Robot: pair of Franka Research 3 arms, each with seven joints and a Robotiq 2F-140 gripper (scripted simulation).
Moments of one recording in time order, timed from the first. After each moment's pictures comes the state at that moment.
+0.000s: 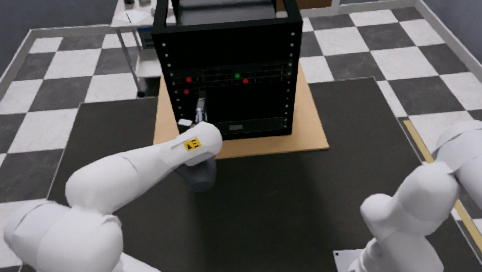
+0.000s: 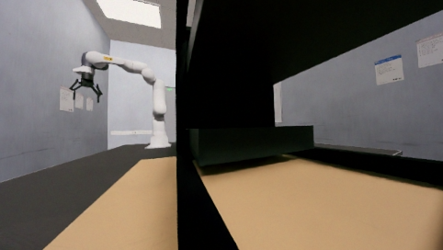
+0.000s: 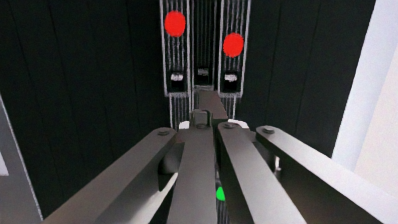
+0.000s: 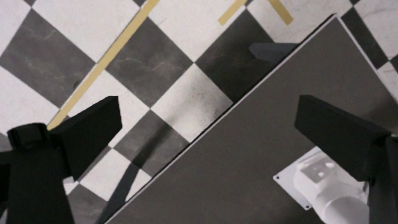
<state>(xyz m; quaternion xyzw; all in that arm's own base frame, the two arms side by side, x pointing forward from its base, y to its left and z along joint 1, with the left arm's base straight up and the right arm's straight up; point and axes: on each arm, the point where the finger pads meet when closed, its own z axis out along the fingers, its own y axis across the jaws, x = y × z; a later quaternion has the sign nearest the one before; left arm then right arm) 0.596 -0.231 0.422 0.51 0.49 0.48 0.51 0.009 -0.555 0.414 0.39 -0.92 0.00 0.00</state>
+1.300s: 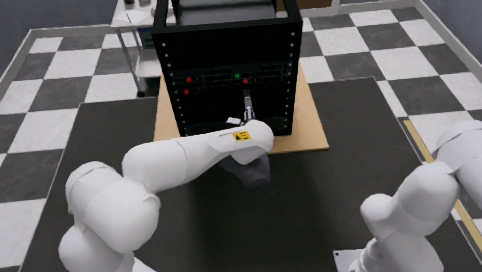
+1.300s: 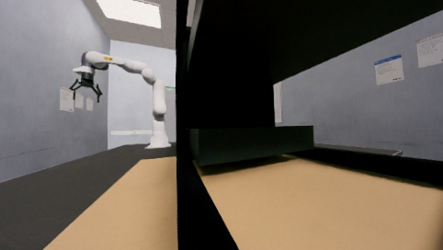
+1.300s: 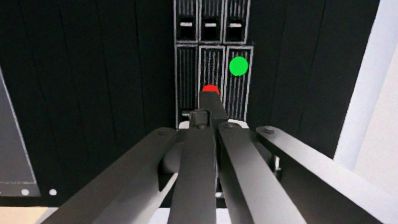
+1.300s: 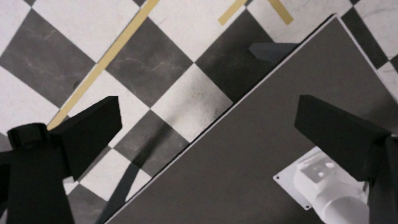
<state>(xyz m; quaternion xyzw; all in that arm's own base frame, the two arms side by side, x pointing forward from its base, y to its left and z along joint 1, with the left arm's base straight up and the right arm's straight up) 0.586 -0.392 0.414 0.51 0.50 0.48 0.52 0.009 -0.555 0.414 0.39 -0.92 0.00 0.00</state>
